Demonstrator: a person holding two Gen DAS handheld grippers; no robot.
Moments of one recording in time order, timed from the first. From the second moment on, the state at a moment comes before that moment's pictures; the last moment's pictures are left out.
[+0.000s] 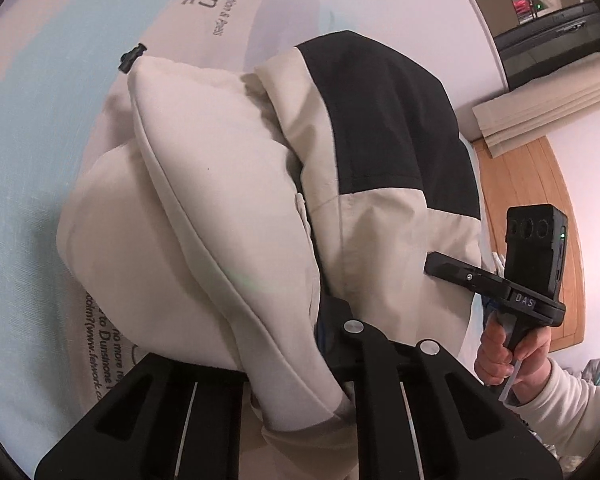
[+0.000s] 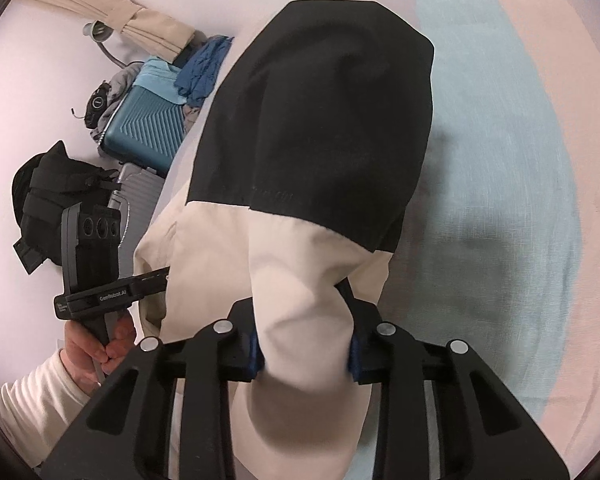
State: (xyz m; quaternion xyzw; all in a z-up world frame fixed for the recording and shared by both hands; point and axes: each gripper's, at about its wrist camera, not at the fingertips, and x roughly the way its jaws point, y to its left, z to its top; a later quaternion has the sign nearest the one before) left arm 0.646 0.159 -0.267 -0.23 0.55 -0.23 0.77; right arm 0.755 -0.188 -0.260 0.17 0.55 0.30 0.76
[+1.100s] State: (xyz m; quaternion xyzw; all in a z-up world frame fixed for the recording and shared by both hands) left arm 0.698 0.158 -0.351 -0.29 0.61 -0.18 0.72; right arm 0.760 -0.197 -0.291 0.19 0.58 0.29 0.73
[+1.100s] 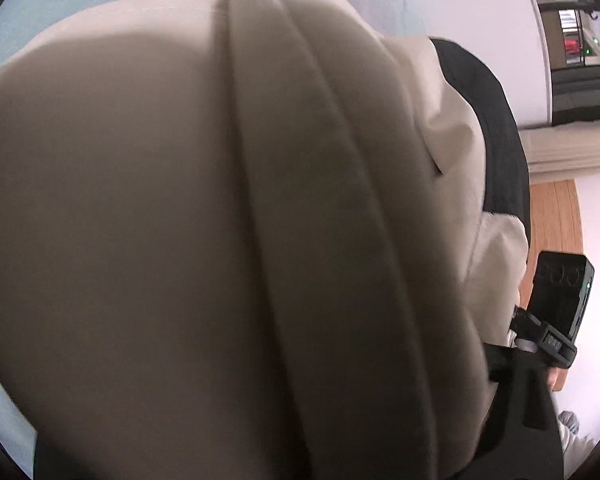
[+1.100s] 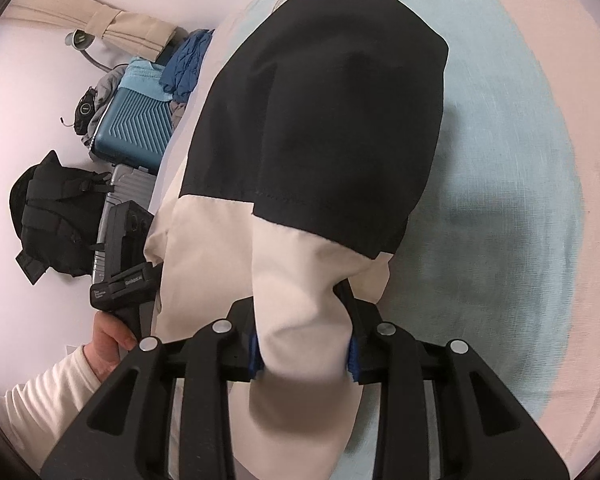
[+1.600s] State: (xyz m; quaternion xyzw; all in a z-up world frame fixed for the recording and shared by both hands) left arm 0.702 0.139 -0.315 -0.26 0.58 -0.20 0.75; right arm 0.754 -0.201 -0.280 0.20 0.56 0.30 0.75
